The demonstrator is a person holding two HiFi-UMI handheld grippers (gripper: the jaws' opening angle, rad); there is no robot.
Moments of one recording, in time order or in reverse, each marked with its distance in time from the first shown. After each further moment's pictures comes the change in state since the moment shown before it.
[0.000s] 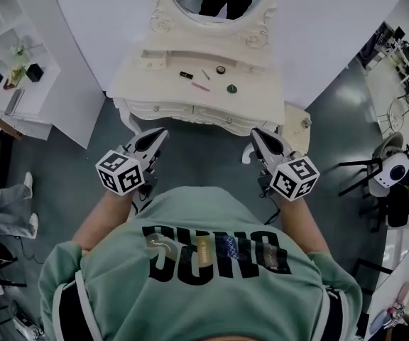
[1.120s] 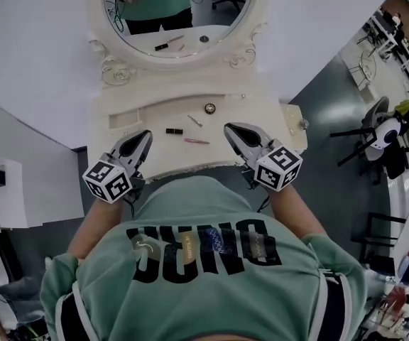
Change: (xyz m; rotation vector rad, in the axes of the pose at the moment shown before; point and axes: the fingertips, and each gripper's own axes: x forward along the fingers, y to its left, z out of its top) left arm 0.220 0.286 0.119 0.036 0.108 -0.249; right arm 0.301 -0.140 0.040 0.025 0.004 -0.130
